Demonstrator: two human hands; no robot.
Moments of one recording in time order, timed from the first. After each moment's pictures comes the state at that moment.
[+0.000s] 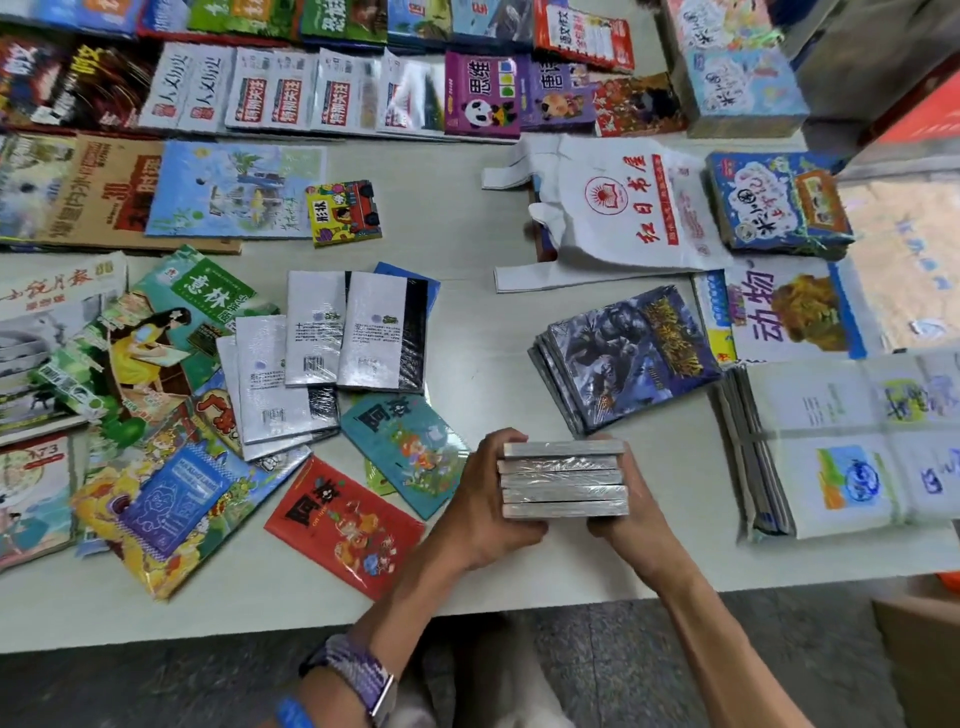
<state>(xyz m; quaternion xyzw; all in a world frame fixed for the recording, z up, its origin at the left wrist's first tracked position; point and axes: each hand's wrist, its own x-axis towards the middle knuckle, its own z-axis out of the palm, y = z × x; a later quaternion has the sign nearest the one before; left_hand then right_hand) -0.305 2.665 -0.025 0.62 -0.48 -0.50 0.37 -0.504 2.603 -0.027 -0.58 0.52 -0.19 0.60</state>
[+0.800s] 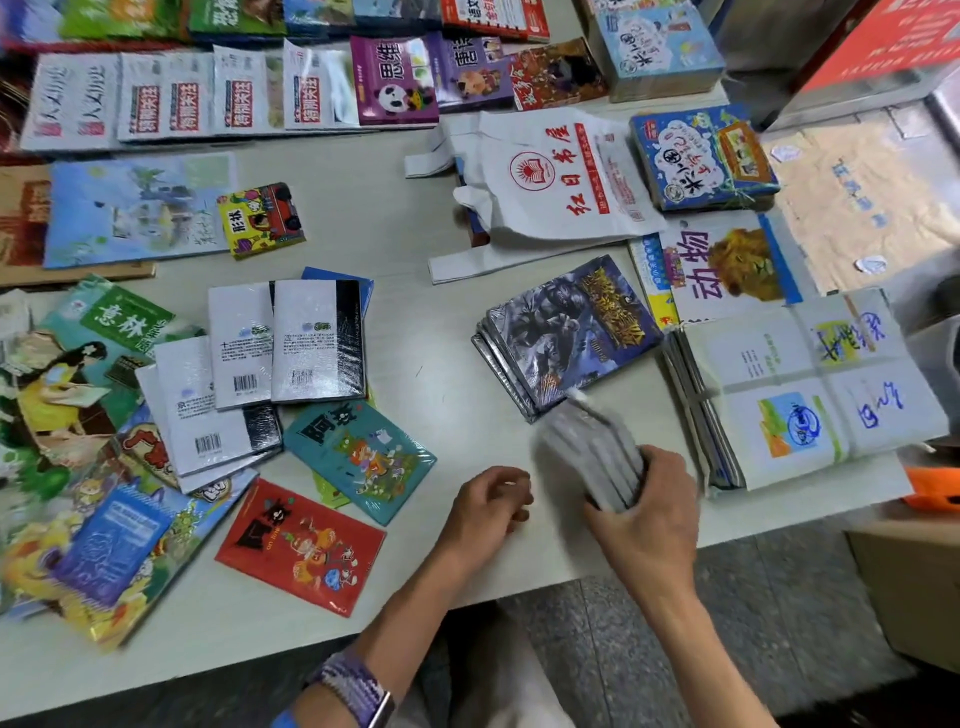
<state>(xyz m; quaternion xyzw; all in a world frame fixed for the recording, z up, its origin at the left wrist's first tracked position) -0.361 2.652 -0.035 0.66 -0.22 -0.66 0.29 -0.543 2.631 -0.012 -0.64 0.72 -0.18 0.18</state>
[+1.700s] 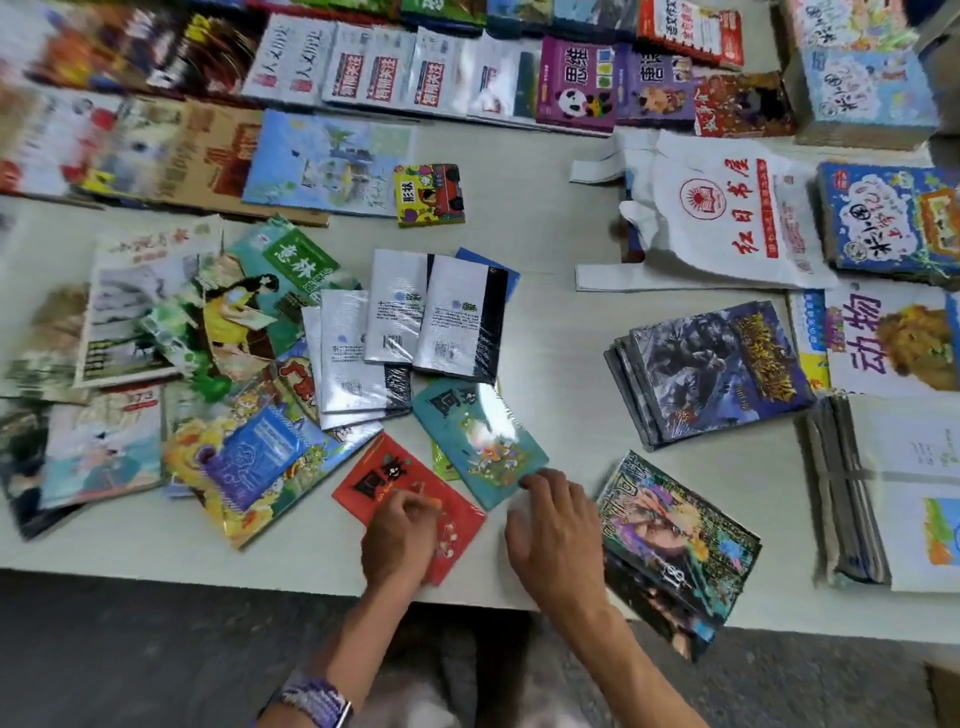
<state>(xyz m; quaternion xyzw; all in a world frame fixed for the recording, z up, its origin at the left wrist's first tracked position) -0.214 2.751 -0.061 0.89 -0.09 -0.40 0.20 -0.375 2.679 -0.044 -0.85 0.49 -0.04 0.20</state>
